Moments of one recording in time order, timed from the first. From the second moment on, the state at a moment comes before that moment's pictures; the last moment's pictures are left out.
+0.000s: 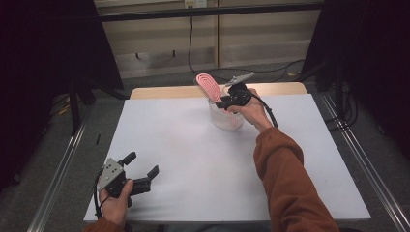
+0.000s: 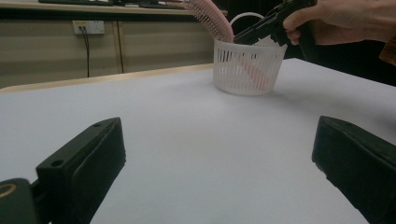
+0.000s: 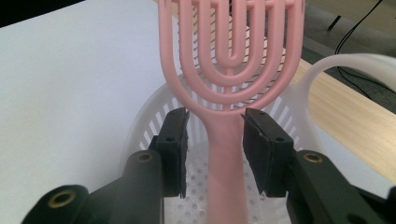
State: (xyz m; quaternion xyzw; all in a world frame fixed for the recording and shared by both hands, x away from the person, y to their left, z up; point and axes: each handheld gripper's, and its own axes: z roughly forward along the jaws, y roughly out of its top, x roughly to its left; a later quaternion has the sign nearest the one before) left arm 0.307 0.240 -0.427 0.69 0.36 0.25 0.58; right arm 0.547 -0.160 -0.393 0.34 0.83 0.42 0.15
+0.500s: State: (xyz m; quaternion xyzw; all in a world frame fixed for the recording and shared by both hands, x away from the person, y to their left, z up) left arm 0.307 0.240 -0.427 0.69 0.36 0.25 0.58; right arm 0.539 -0.164 -0.387 0.35 0.82 0.43 0.15
